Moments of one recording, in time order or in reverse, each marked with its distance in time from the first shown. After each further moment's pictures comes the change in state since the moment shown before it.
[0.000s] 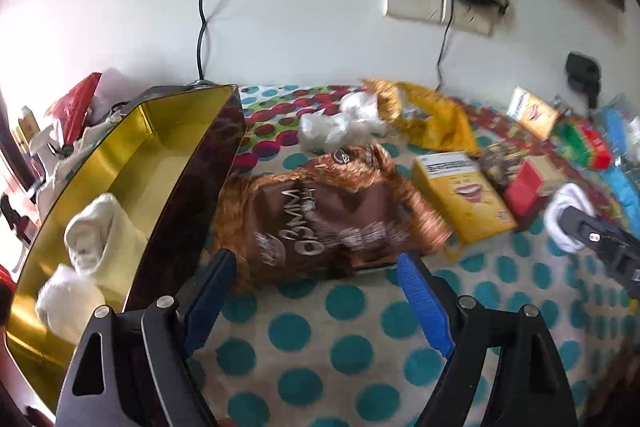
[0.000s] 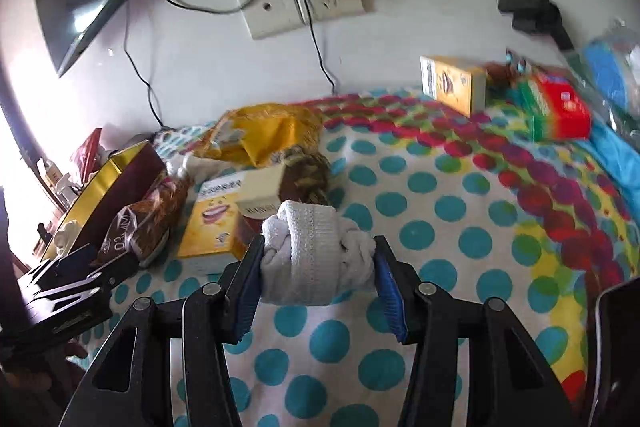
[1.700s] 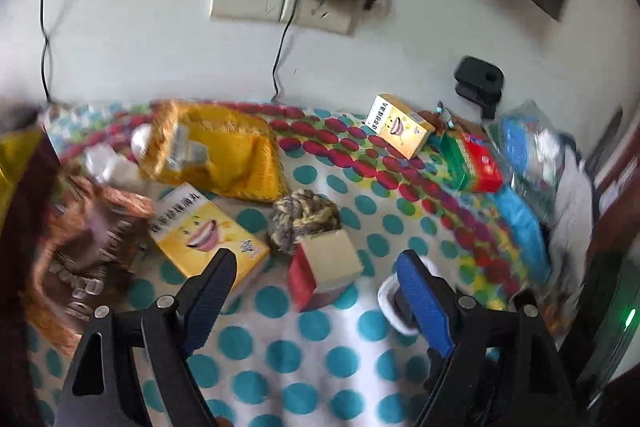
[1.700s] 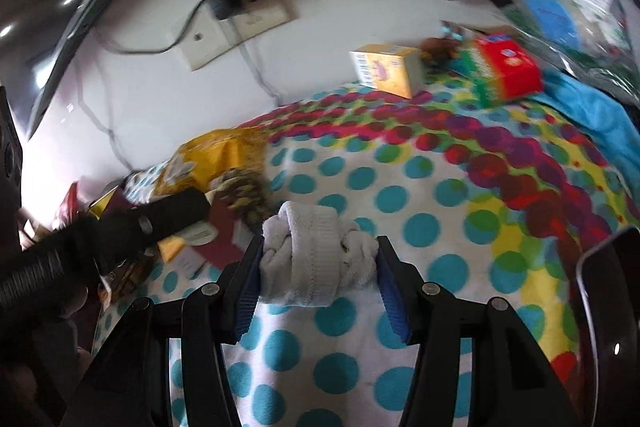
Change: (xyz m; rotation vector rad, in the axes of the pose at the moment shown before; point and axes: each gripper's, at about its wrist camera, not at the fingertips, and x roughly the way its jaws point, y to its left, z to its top) left arm 0.015 -0.105 0.060 -0.020 0.078 -0.428; right arm -0.006 -0.037 -0.007 0.220 -0.043 -0.072
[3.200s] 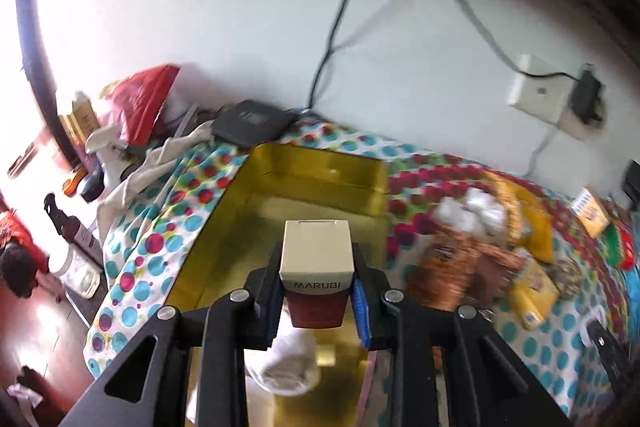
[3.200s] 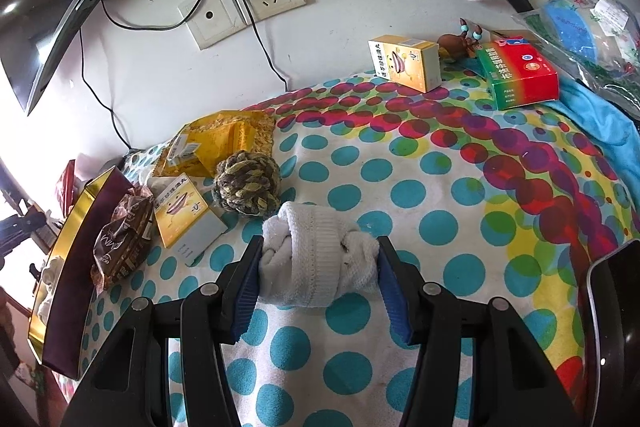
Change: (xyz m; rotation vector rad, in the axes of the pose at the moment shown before) left arm -0.138 0.212 0.012 -0.201 -0.102 0.542; right arm 0.007 0.018 -0.001 -0.083 0.043 -0.004
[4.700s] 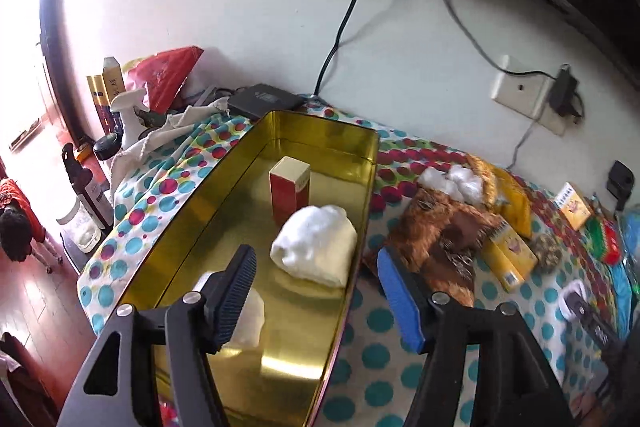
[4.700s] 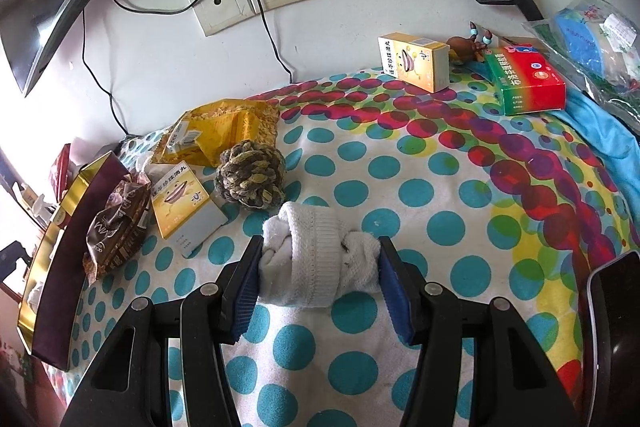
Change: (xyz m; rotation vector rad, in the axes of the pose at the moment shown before) left arm -0.055 -0.011 -0.069 -0.071 -0.060 -0.029; right arm 0.005 0.008 -0.002 -0.049 0.017 -0.027
